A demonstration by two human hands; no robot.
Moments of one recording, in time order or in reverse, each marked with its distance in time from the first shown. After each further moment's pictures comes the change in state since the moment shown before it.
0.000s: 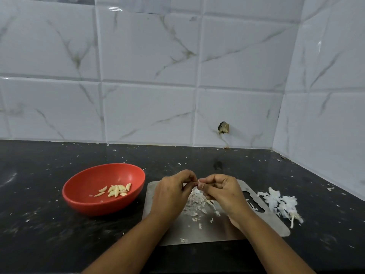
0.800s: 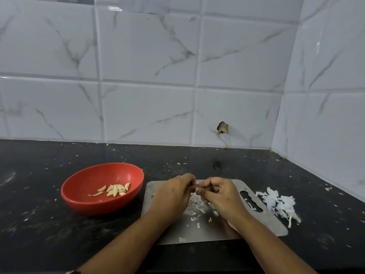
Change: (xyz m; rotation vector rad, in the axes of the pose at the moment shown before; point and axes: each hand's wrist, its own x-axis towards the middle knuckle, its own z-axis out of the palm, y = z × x) left_hand 0.001 0.009 -0.007 0.359 -0.169 0.072; right_hand -0.002 0.008 0.003 -0.067 -0.016 -0.050
